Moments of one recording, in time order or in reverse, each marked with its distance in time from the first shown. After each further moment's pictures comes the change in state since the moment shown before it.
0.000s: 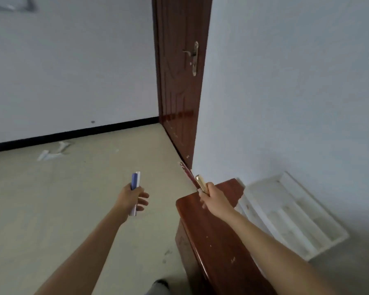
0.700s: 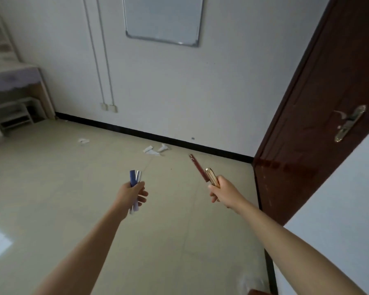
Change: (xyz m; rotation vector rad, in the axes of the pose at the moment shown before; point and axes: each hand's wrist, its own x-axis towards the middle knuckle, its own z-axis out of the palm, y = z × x) left_hand 0.046 0.006 -0.243 -0.301 0.634 -0.007; right_hand 0.181 -0.250 0.123 -0.113 -0.404 -0.423
